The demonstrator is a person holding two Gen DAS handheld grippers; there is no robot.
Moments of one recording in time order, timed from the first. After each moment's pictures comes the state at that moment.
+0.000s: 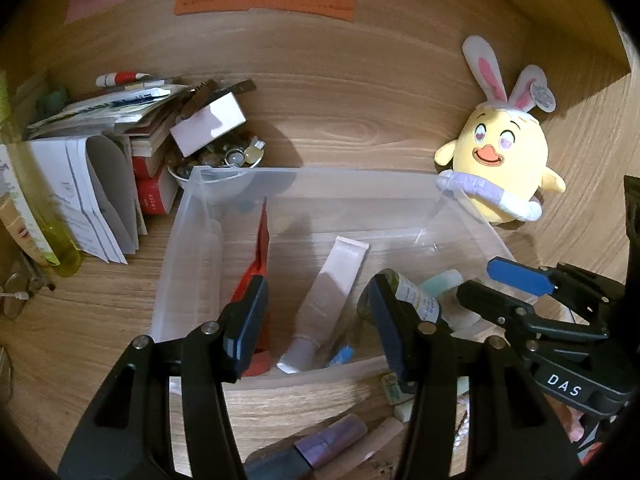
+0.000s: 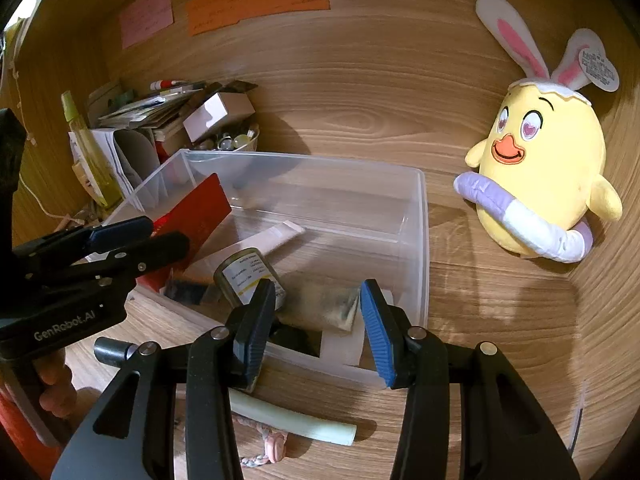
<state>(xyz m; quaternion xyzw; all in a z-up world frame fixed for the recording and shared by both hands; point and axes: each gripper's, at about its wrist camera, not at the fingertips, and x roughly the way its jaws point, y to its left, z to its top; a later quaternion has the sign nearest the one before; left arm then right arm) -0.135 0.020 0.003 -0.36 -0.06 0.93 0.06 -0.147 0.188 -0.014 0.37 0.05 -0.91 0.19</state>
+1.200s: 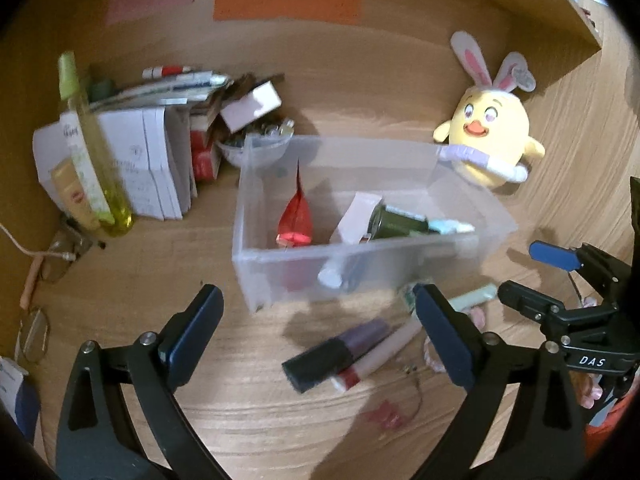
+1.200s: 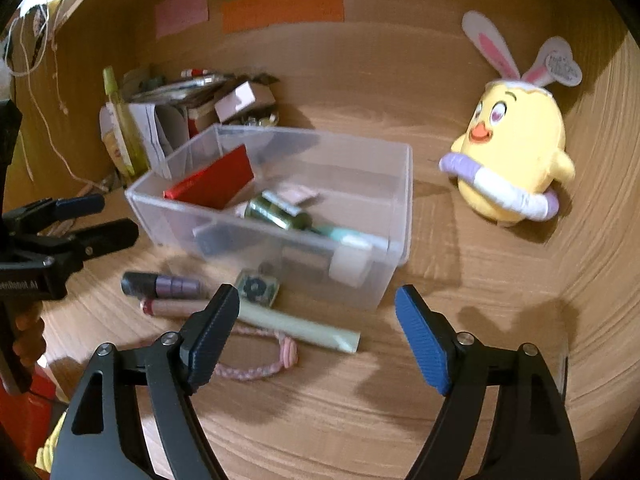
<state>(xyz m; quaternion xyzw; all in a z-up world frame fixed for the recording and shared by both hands) -0.056 -0.003 0.005 -0.38 -0.04 0.93 0.05 -0.075 0.205 -0.020 0.37 0.08 -0.91 0.20</state>
